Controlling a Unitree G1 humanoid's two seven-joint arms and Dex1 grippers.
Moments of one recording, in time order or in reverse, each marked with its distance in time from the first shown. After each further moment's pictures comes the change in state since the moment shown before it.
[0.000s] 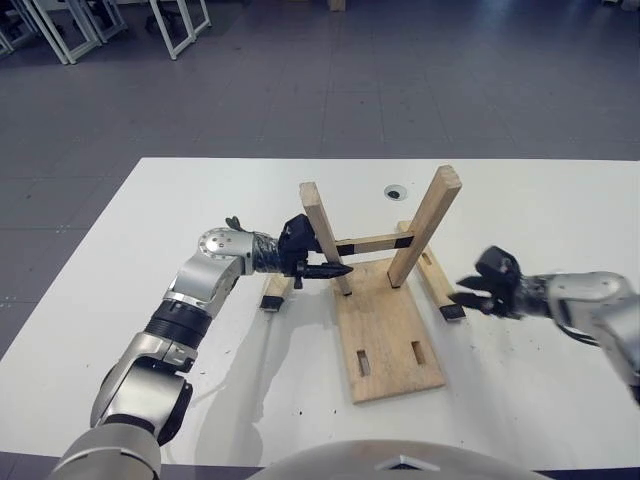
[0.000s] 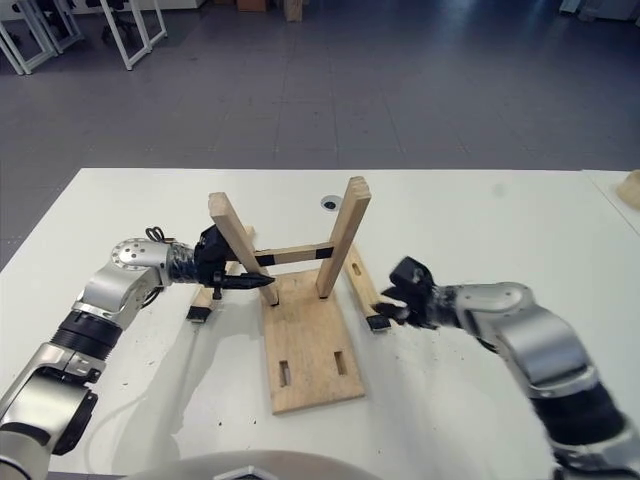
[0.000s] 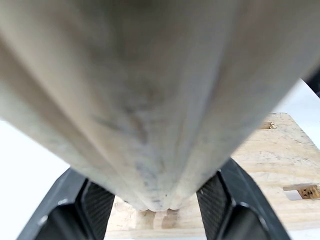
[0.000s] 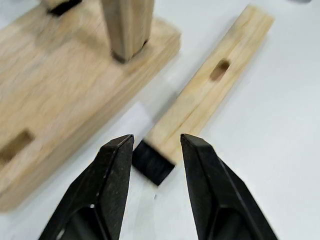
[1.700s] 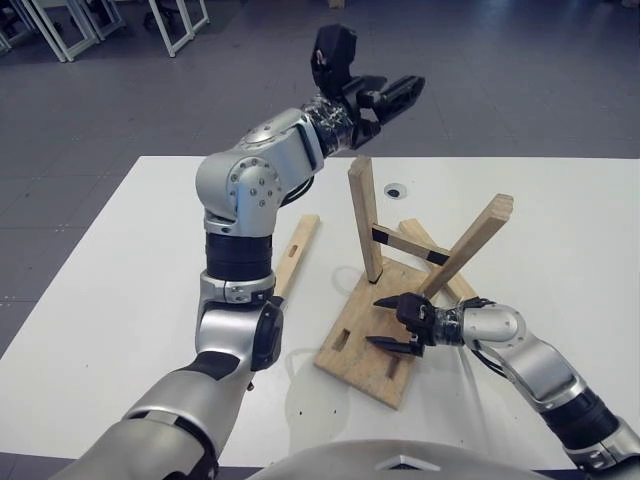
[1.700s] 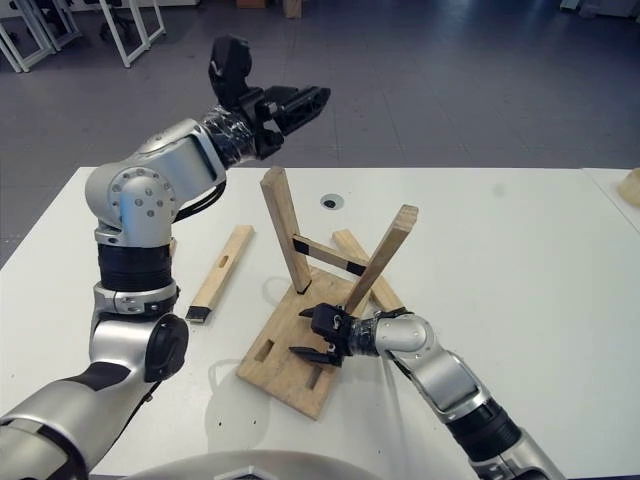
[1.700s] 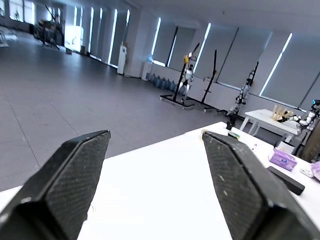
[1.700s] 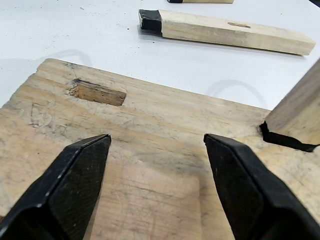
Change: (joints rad) left arm -0.429 -0.472 0.486 -0.311 -0.165 0.739 0.949; right arm 0.025 0.400 0.335 0.164 -0.290 -0.552 -0.073
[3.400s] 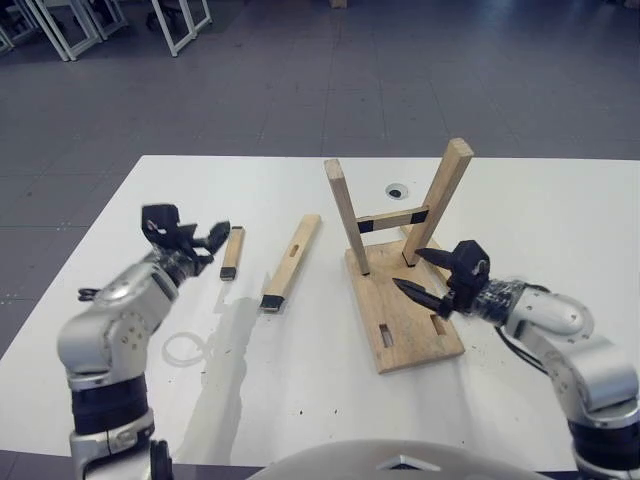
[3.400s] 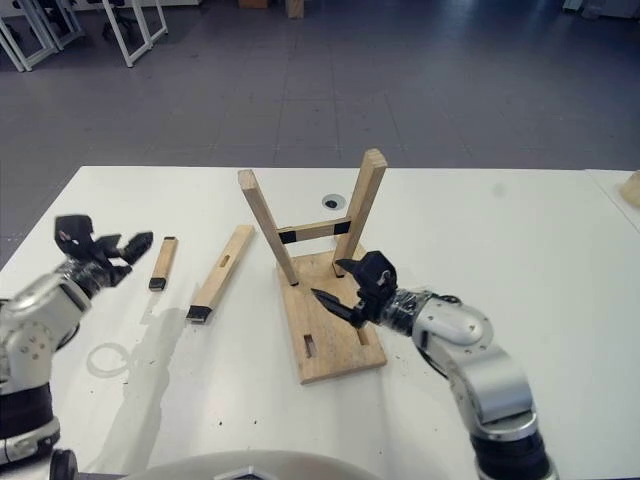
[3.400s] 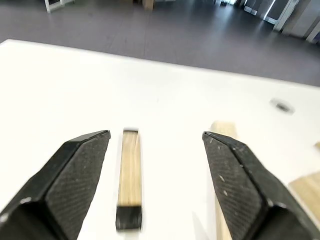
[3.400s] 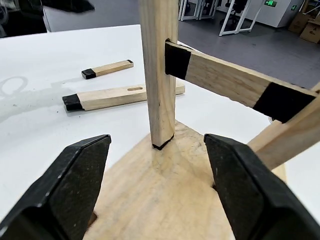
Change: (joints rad) left arm 0.885 0.392 0.179 -0.342 -0.019 -0.004 0.167; right arm 0.096 0.142 -0.372 -0.418 0.181 0.422 -0.219
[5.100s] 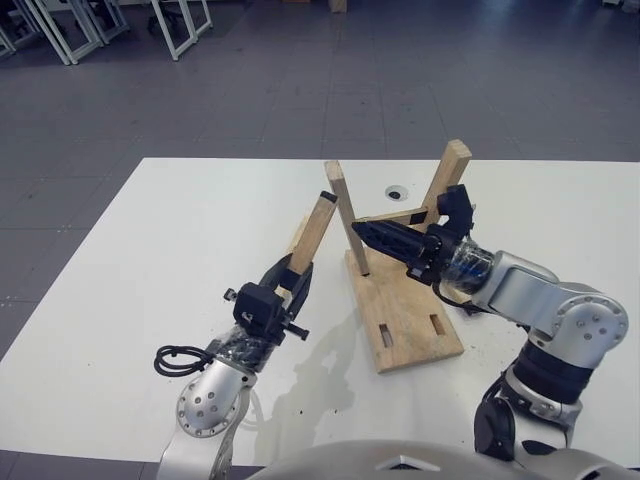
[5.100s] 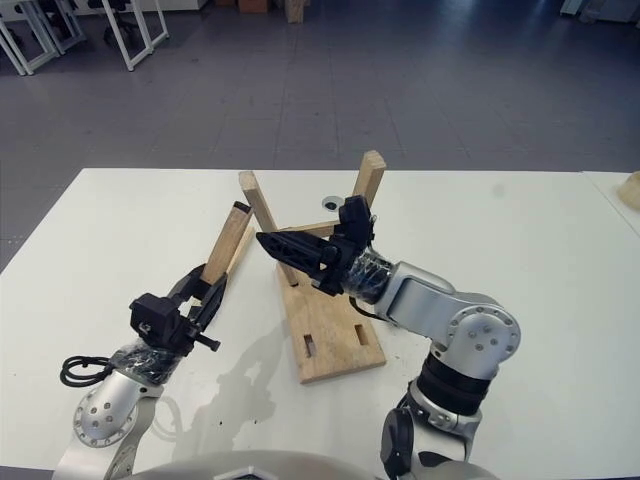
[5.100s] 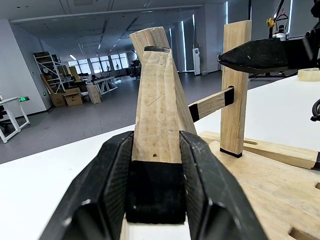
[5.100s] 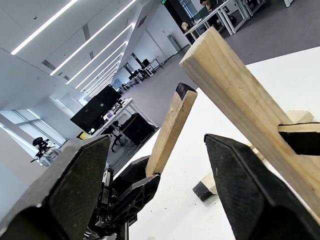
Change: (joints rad) left arm 0.521 -0.214 -0.468 -0.445 0.546 -0.741 -0.154; right arm -0.377 0.410 -0.423 0.230 1.057 0.640 -0.626
